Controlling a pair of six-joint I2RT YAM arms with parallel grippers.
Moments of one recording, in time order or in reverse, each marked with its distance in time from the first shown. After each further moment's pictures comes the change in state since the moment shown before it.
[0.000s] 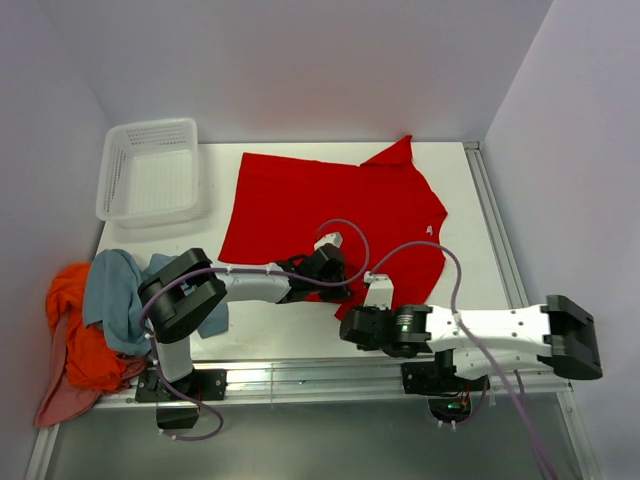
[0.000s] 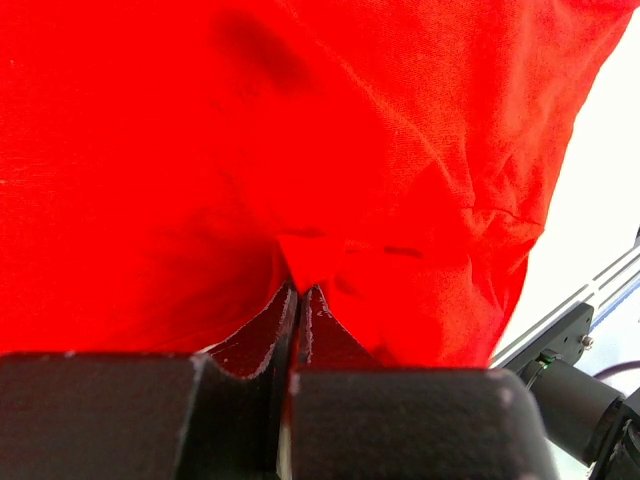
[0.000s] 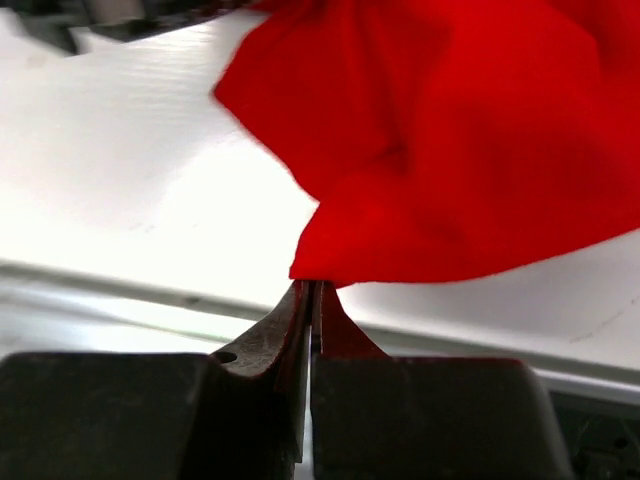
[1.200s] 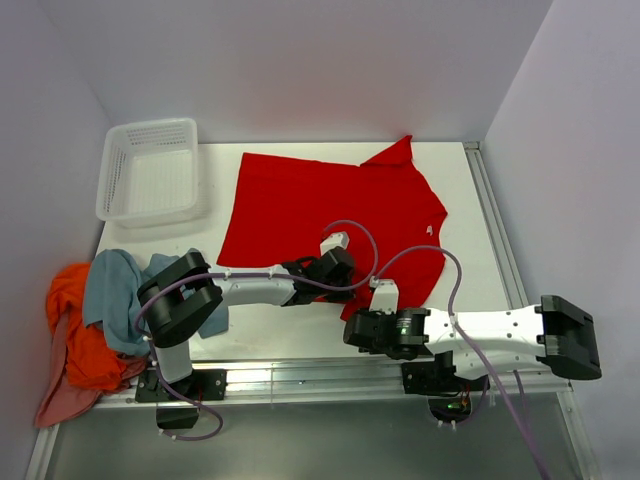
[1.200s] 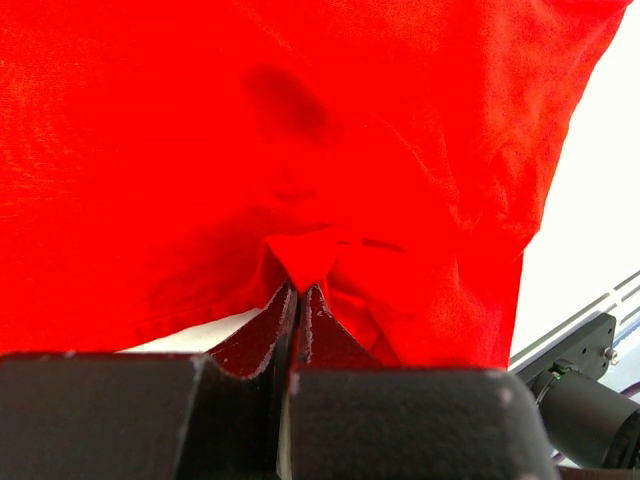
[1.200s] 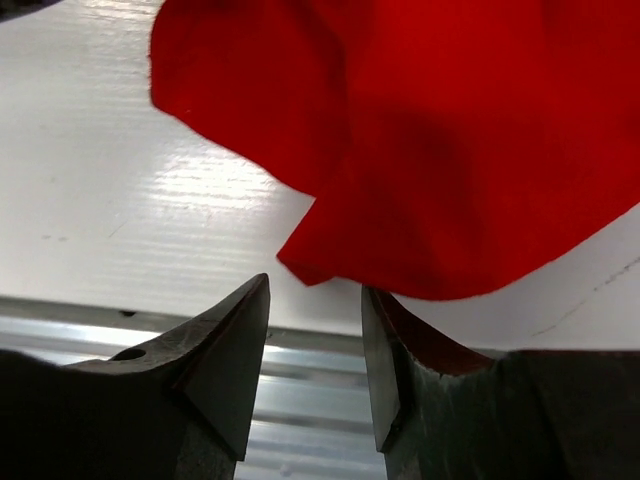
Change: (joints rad) left arm -0.061 -0.018 0.064 -0.101 -0.122 0.021; right arm -0.006 -0.040 -0.066 -0.022 -0.018 0.038
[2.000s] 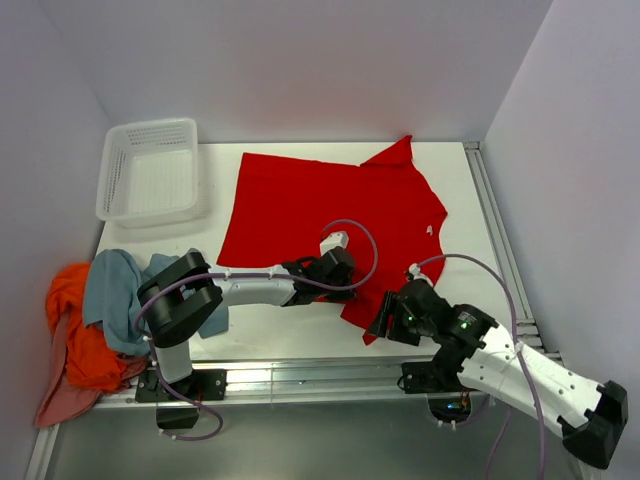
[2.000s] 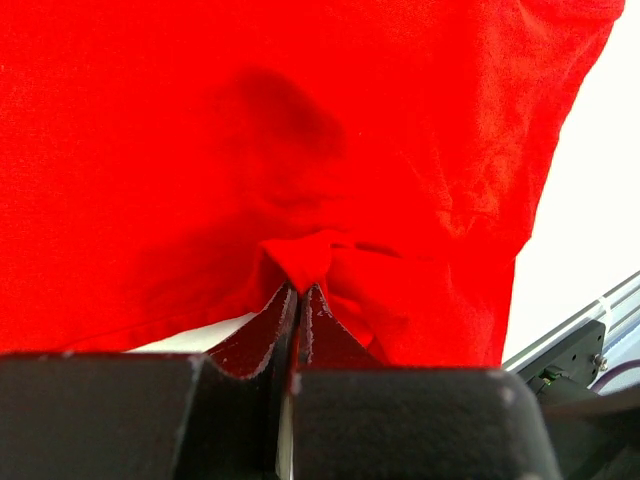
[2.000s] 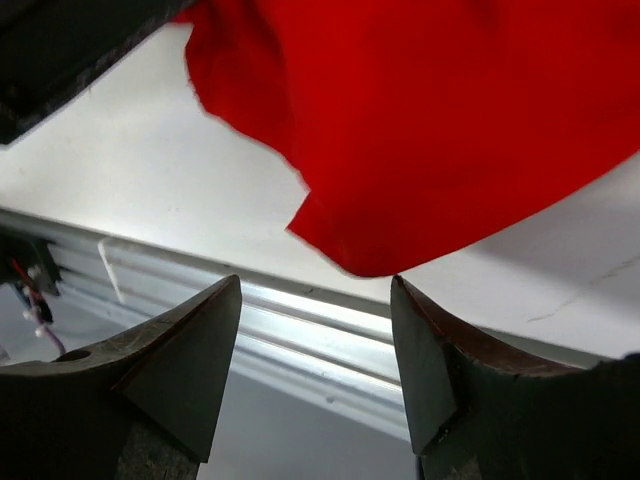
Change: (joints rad) left arm -0.001 0.000 -0.002 0.013 -0.008 -0.017; right arm -0.579 -0.501 -0.133 -0.035 -0.502 -0.280
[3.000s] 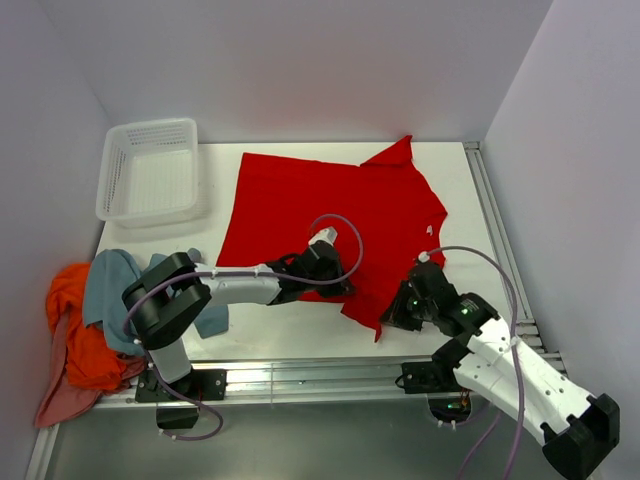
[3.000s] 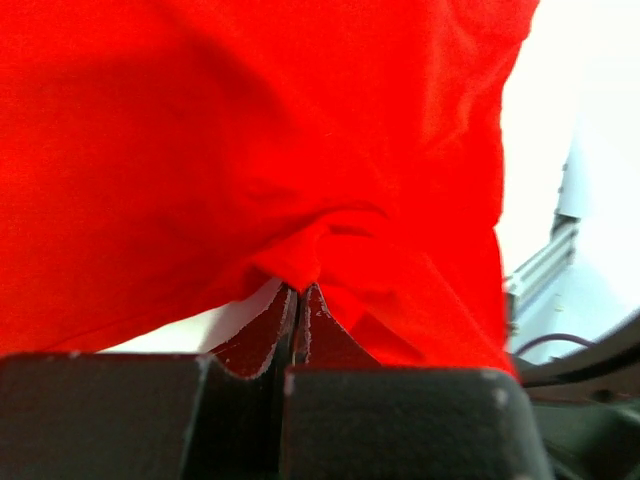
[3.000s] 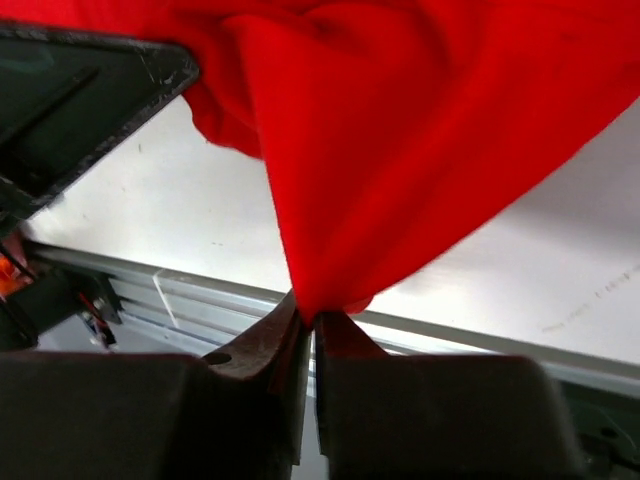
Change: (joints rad) left arm 0.076 -0.068 -0.117 0.162 0.158 -0.068; right arm -0.176 0.087 0.066 0.034 -0.099 -0.033
